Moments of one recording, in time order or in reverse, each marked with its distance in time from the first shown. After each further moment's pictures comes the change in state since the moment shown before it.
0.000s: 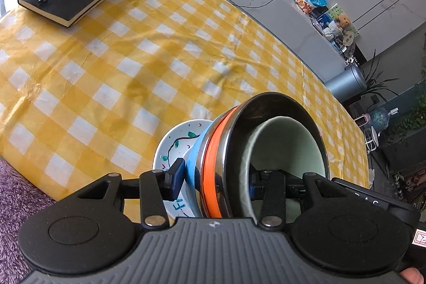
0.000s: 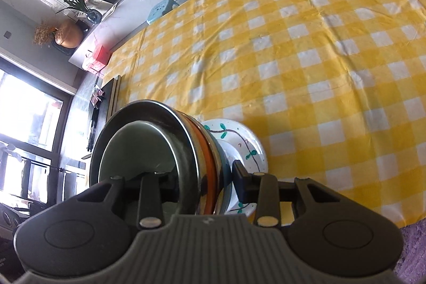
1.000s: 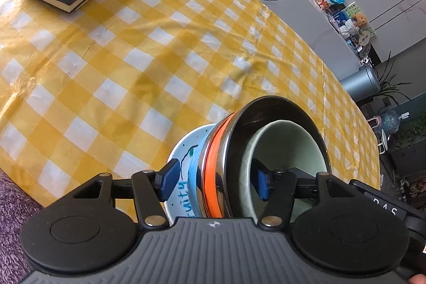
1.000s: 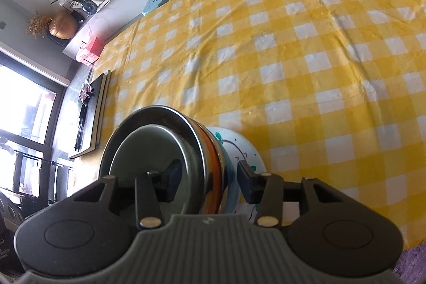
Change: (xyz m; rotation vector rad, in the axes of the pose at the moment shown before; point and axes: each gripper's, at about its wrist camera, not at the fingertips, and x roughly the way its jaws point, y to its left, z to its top) left arm 0.029 0.014 0.012 -0.035 0.032 0.044; right arm 0.027 0.002 0.016 -0.043 0.026 -0.033
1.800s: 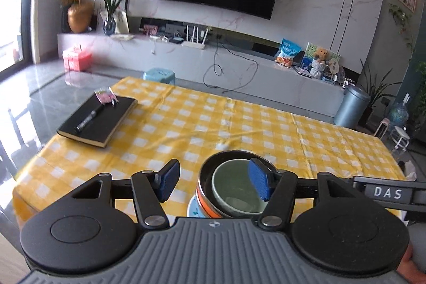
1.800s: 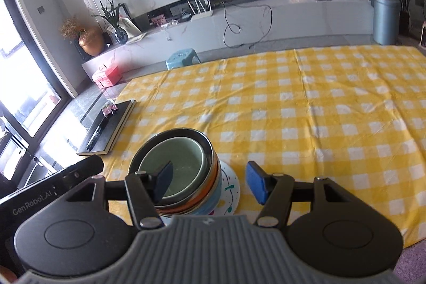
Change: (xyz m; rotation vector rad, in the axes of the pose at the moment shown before) left arm -0.135 -0.061 -0.086 0.422 -0.531 0.134; right arm -0.124 0.015 -0.069 -0.283 -0.347 -0.041
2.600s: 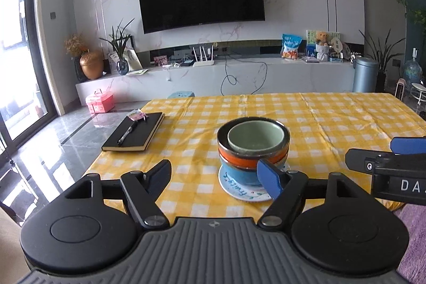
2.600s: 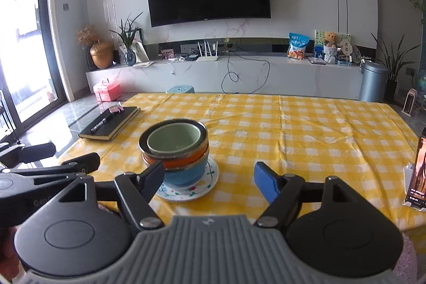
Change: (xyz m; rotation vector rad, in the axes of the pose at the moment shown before) left arm -0.063 -0.021 -0.070 0.224 -0.056 0.123; right arm -0.095 0.011 -0.104 -0.210 -0.204 -0.081
